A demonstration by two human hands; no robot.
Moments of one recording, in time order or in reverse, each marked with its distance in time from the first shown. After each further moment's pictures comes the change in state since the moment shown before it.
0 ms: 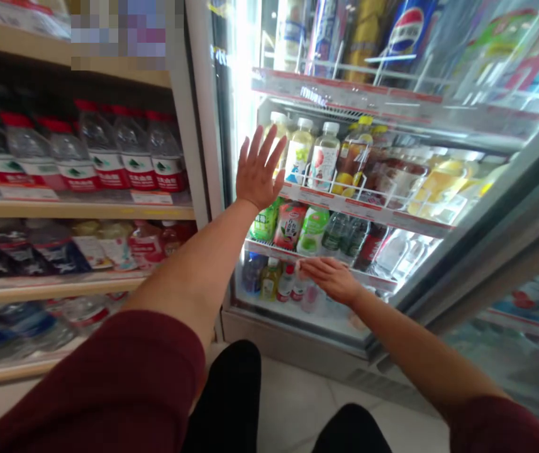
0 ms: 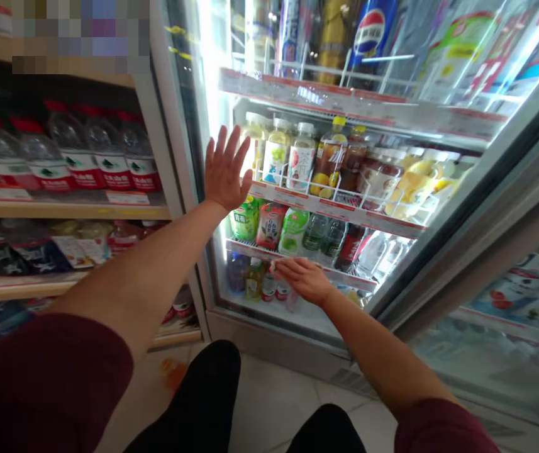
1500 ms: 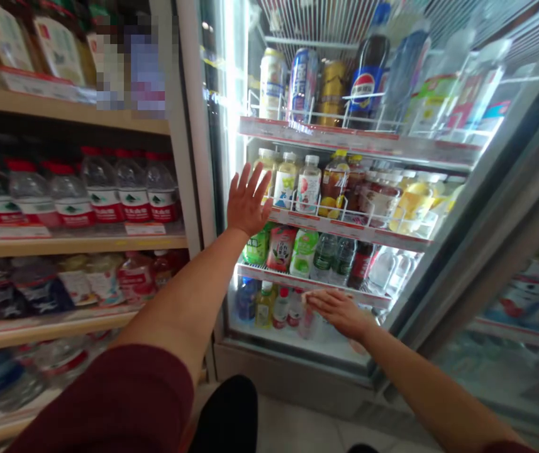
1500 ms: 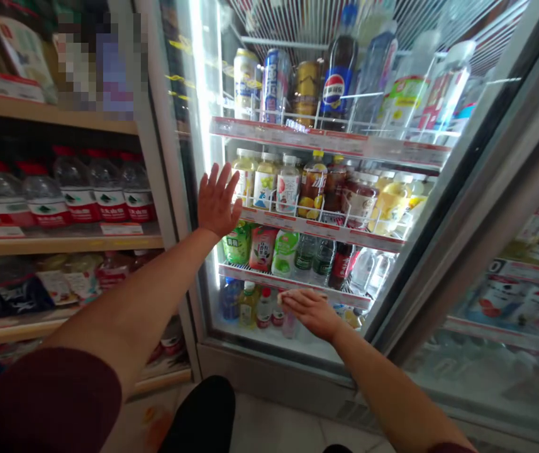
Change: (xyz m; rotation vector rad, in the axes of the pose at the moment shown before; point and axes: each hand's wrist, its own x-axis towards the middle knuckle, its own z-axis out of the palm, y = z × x) left_hand -0.005 -0.018 0.016 0.063 0.199 0.175; right_hand -0.044 -0.002 -0.009 -0.092 0.014 -0.028
